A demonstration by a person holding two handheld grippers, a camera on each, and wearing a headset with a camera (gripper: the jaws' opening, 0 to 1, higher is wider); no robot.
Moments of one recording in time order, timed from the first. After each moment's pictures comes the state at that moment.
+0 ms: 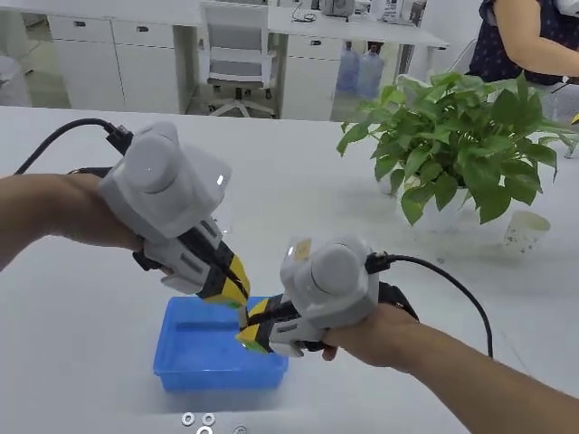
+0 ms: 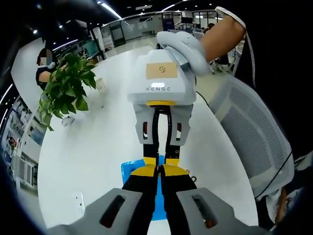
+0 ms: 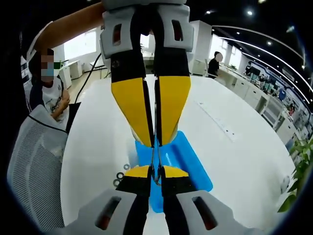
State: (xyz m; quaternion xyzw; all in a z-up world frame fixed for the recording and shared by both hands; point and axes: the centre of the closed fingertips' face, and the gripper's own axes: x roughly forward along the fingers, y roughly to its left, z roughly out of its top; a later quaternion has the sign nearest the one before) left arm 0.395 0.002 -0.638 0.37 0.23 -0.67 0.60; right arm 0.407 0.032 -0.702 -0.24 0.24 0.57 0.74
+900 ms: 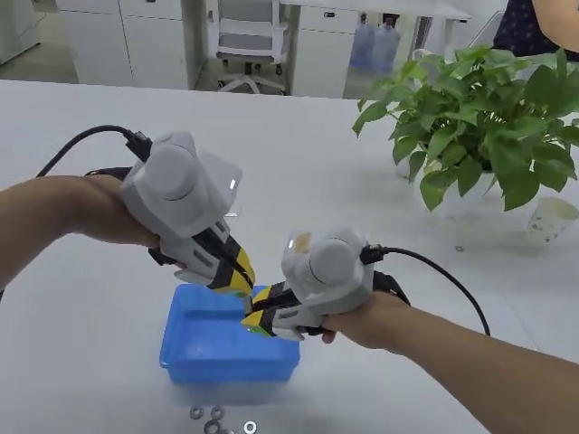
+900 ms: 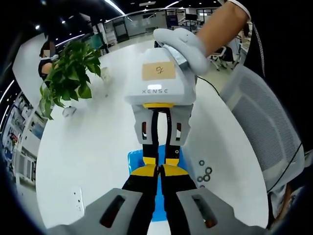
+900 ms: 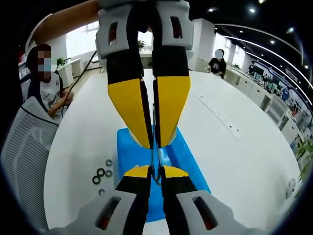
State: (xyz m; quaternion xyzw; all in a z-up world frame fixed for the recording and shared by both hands) left arm 0.431 0.011 -0.681 0.37 0.24 -0.66 0.61; right arm 0.441 0.041 -0.745 -0.25 0.24 0.59 0.73
